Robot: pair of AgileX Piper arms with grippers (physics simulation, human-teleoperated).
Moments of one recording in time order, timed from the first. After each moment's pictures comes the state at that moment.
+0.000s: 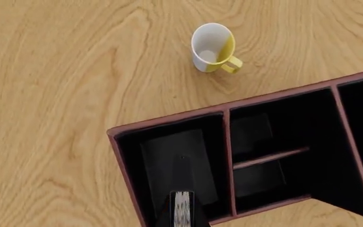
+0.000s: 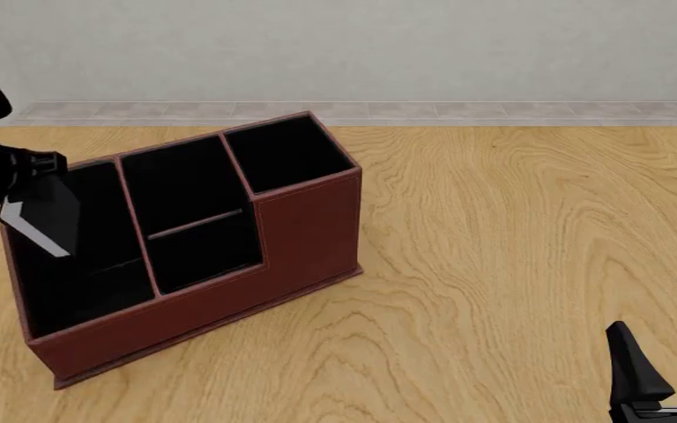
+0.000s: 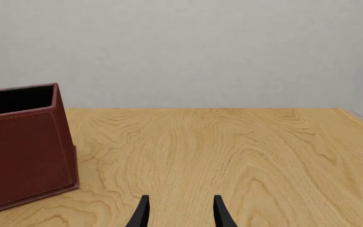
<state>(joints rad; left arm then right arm) 0.16 1.30 -1.26 0.94 -0.07 0.00 0.01 -0.01 0.00 0.00</state>
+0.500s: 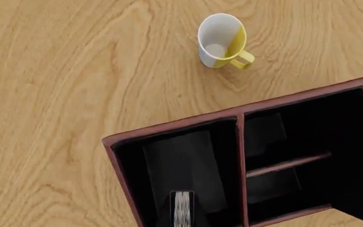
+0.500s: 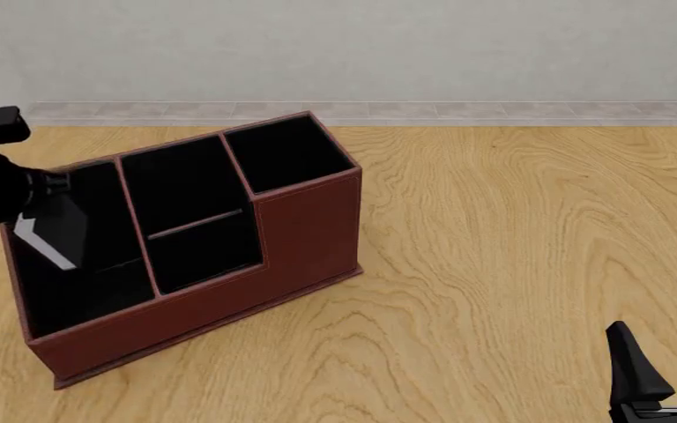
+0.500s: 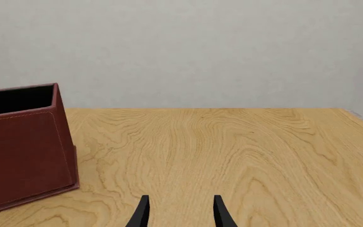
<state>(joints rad) 0.18 1.35 -1.18 0.84 -0.04 0.00 0.01 -0.01 0.00 0.00</state>
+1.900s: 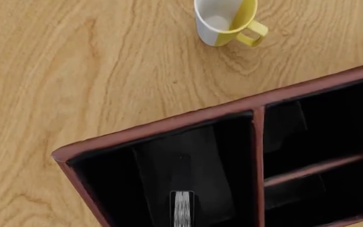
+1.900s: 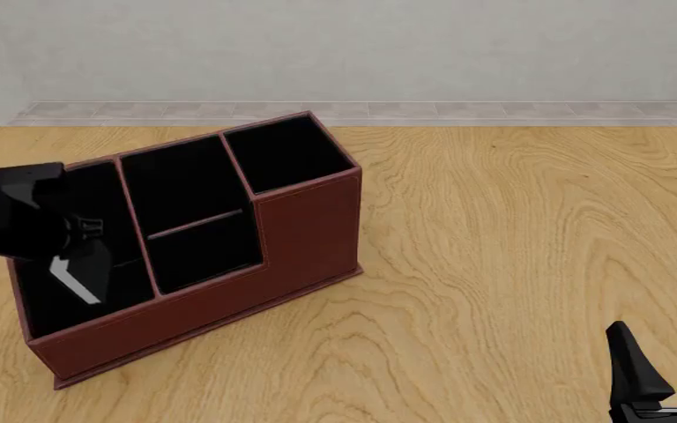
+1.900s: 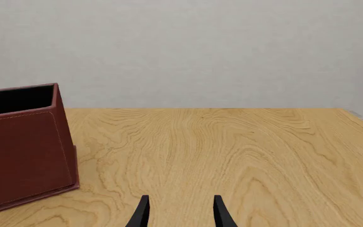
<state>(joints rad) 0.17 1.43 -0.99 0.63 -0.02 0.00 0.01 -0.01 0.00 0.00</state>
